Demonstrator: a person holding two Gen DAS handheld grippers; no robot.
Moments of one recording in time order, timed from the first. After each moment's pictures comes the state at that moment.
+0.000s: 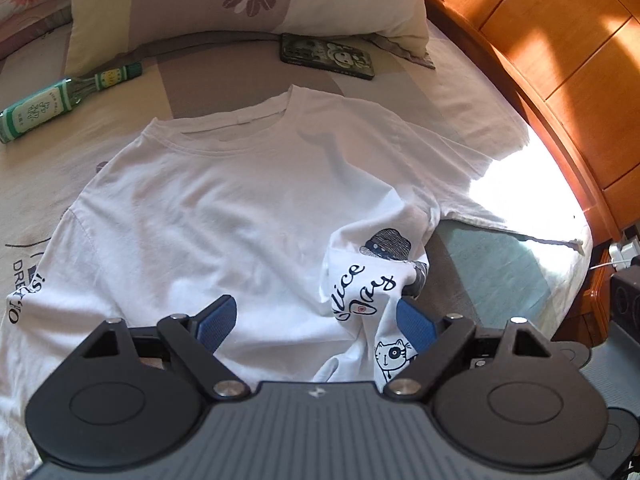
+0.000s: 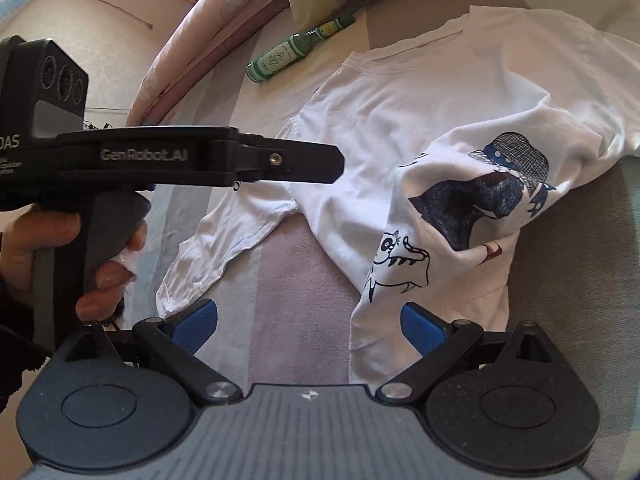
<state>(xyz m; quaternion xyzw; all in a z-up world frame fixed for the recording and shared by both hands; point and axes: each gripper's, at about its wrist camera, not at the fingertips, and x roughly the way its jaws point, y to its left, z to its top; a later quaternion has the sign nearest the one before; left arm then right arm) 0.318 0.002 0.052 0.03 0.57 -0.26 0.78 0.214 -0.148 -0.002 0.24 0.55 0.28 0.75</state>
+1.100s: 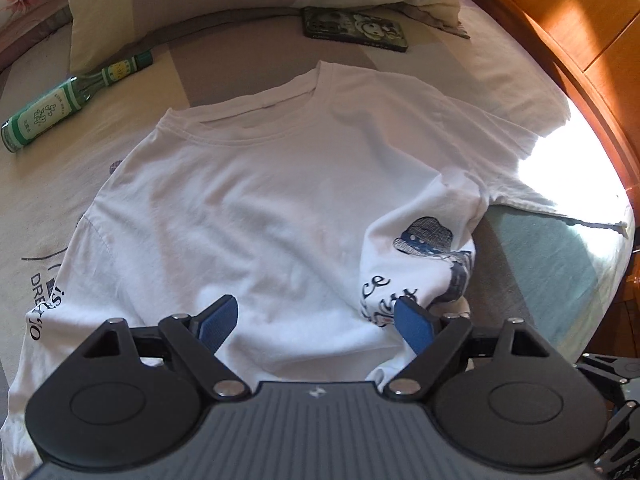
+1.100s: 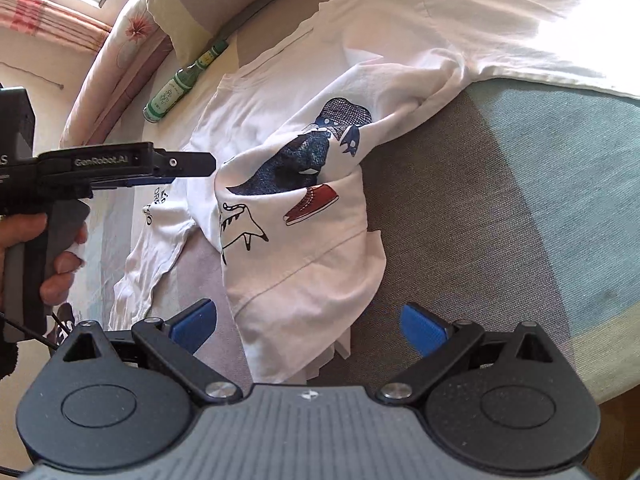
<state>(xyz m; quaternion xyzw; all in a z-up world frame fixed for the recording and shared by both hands) 0.333 -0.014 0.052 0.07 0.58 -0.23 0.78 0.185 -0.205 -0.034 0.28 0.57 0.14 0.76</state>
